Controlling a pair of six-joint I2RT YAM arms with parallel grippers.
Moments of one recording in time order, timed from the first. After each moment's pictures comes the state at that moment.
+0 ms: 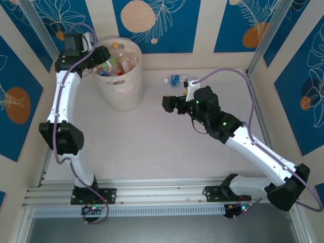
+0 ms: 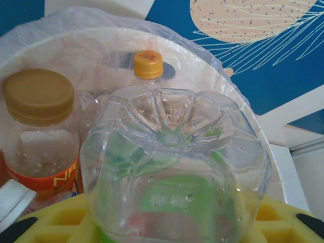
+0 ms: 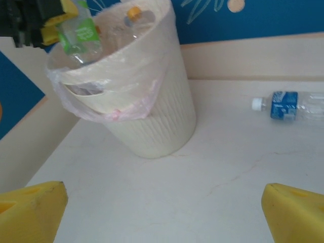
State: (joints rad) left arm -0.01 1.90 2.12 -0.76 0.33 -0.43; right arm 0.71 1.15 1.17 -0.36 0.15 0.41
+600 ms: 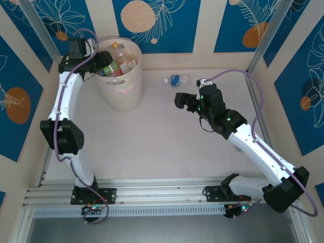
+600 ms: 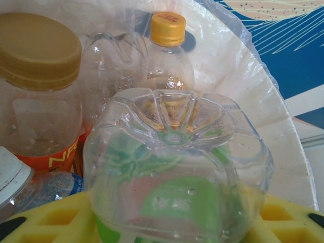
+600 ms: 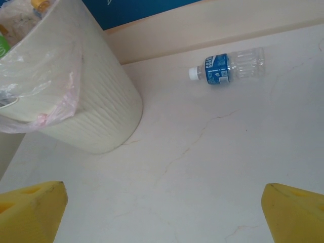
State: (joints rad) left arm -0.01 1.91 2.05 -0.74 0.34 -0.46; right arm 0.58 1.16 1.16 -0.50 0.18 0.53
